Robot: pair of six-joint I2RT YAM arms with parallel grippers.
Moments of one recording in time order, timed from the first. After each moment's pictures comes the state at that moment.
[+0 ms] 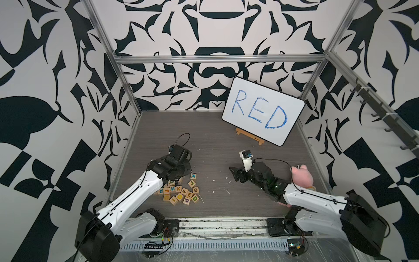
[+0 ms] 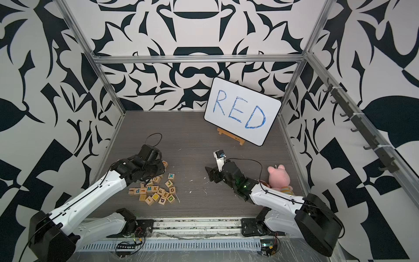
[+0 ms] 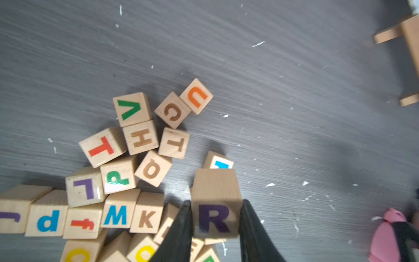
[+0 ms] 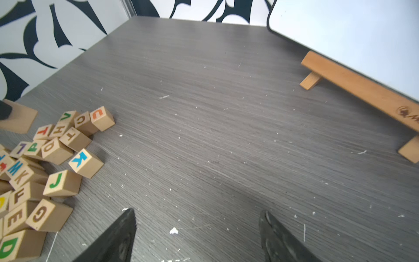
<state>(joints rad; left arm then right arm) -0.59 1.08 0.85 -0.81 -0.10 -0.85 0.79 1.10 0.40 0.24 0.15 0.28</state>
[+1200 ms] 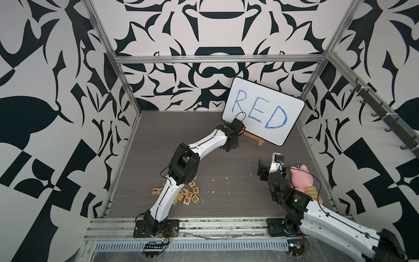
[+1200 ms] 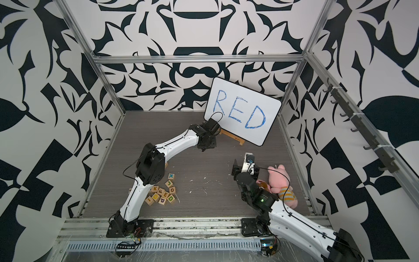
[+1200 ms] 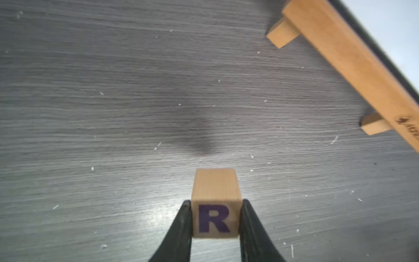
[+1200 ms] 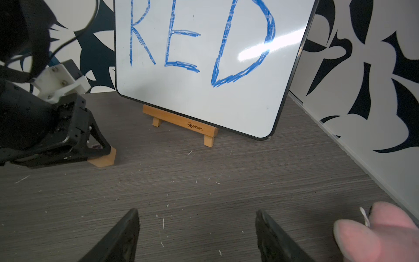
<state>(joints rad) -0.80 2.32 2.06 -0.89 -0.13 -0.78 0.79 0.67 0.27 -0.03 0.80 0.41</state>
